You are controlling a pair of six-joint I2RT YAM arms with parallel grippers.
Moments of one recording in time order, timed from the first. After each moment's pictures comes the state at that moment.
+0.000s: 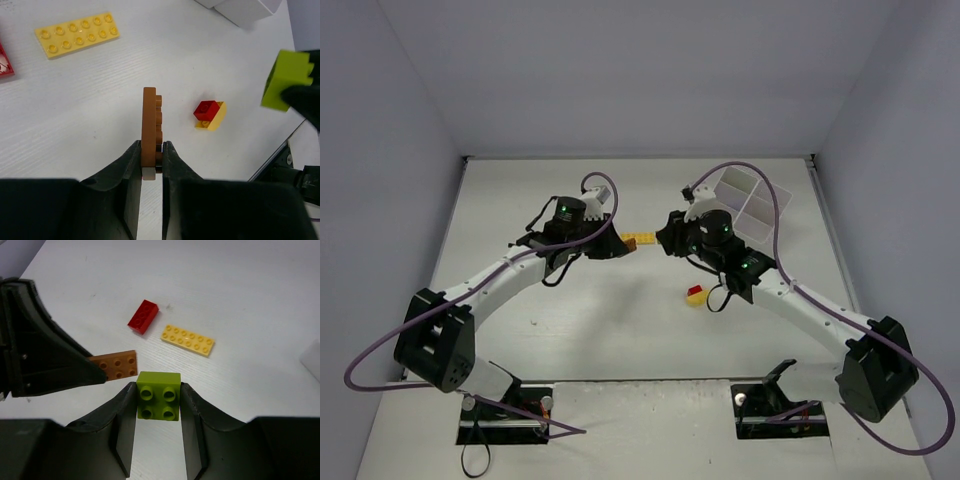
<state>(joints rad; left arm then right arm) -0.49 1.45 1.01 -0.16 0.36 -0.51 0.65 1.26 0.84 0.07 0.03 0.30</state>
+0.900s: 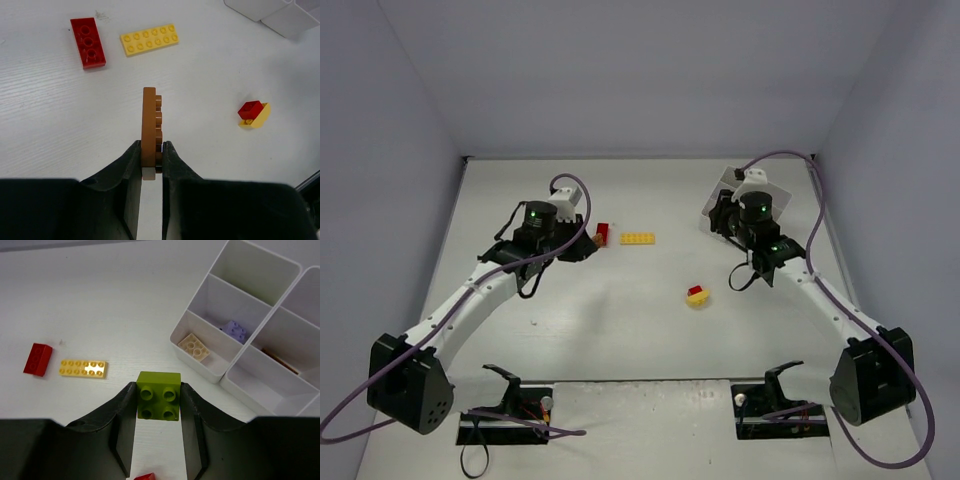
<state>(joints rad) -0.41 1.23 0.95 -0.34 0.21 -0.35 0.34 1.24 0.87 -0.04 0.12 0.26</state>
